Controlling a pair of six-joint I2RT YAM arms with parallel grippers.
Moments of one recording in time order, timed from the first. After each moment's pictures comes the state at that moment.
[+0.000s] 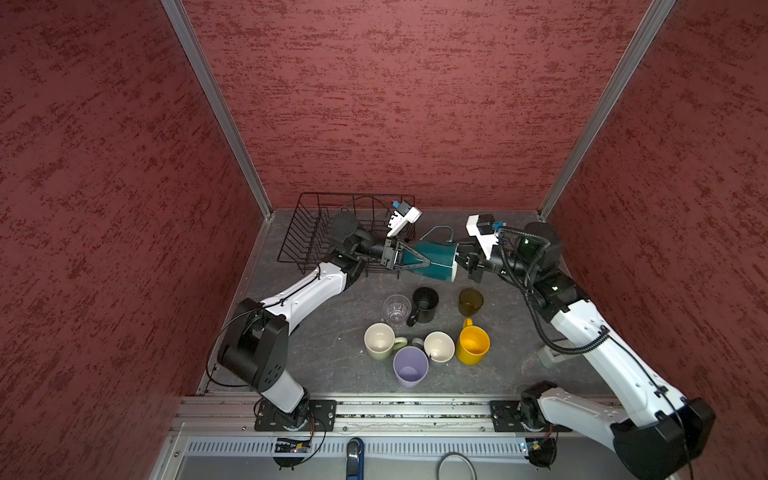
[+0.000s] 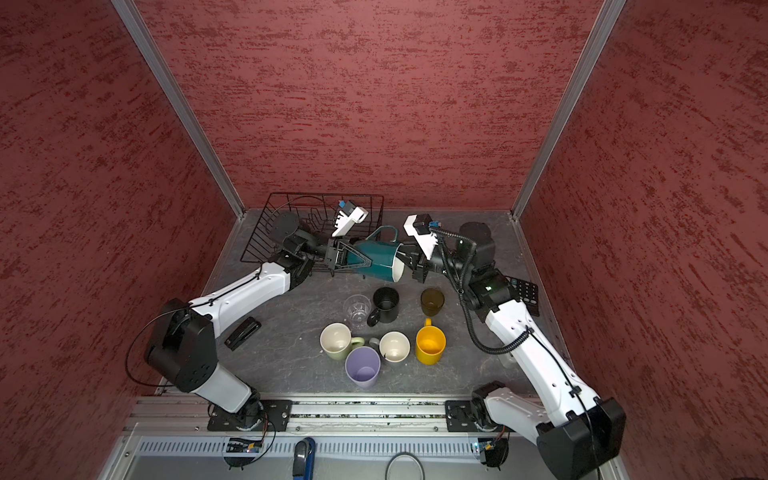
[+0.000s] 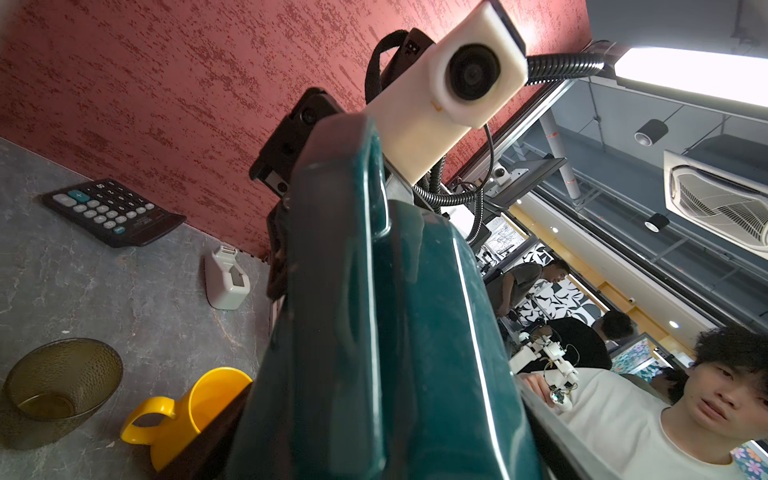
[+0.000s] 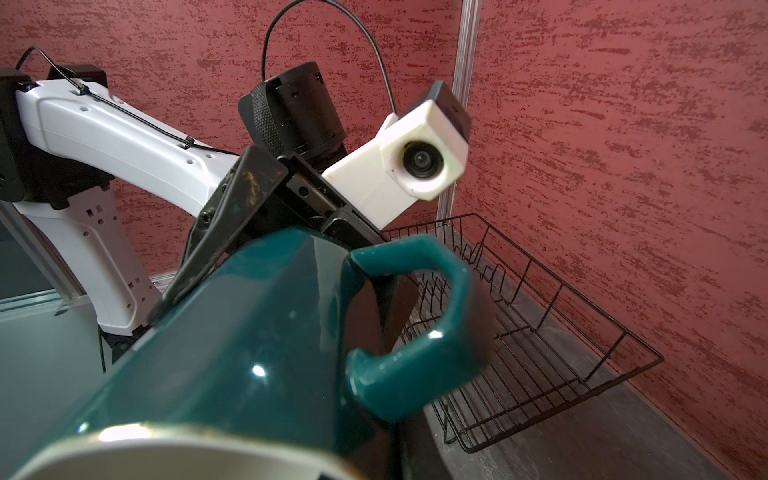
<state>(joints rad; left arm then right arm) -0.50 1.59 1.18 0.82 1.41 -1.14 0.38 1.11 1.08 -0.06 -0.82 -0.07</state>
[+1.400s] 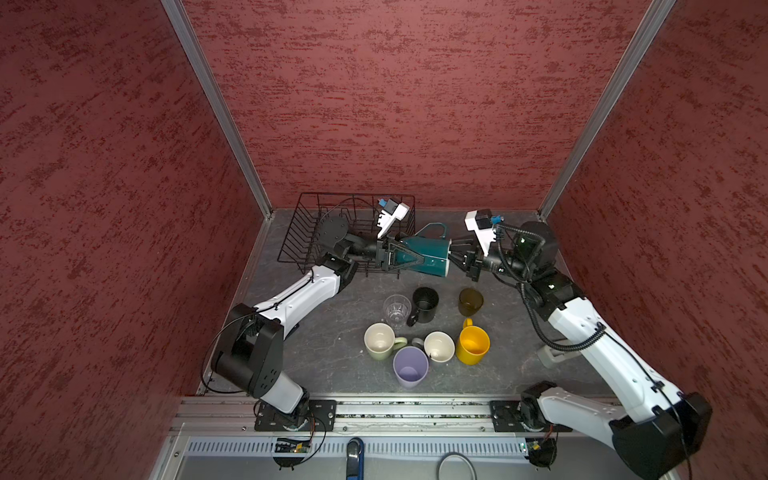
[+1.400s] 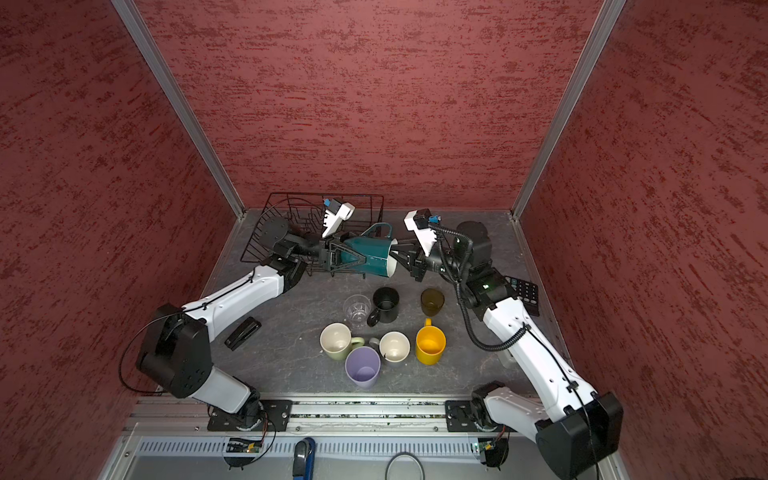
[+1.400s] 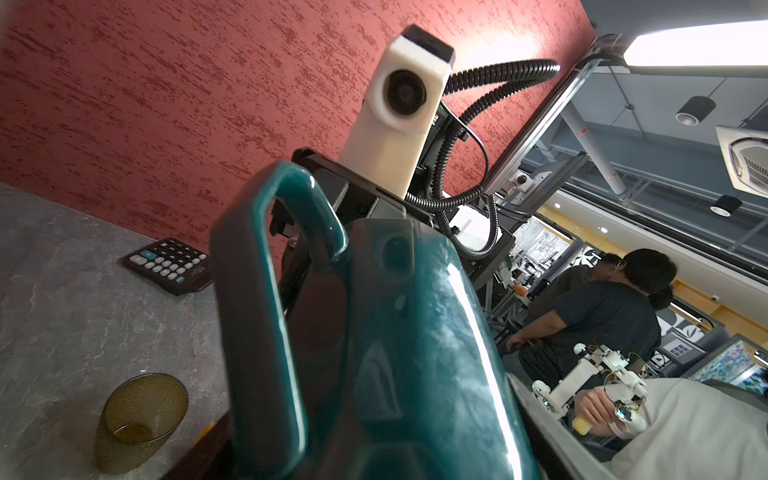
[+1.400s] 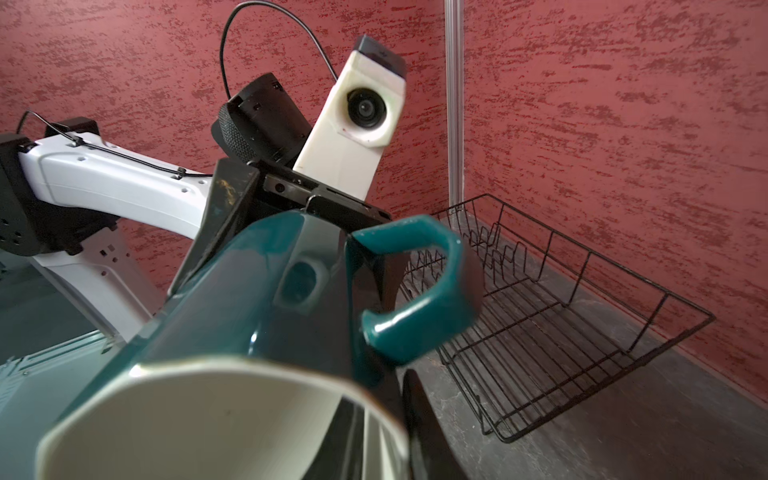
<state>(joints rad) -0.44 1.55 1.12 0.91 1.34 -1.06 0.39 1.13 1.08 -0.06 -0.80 0.07</state>
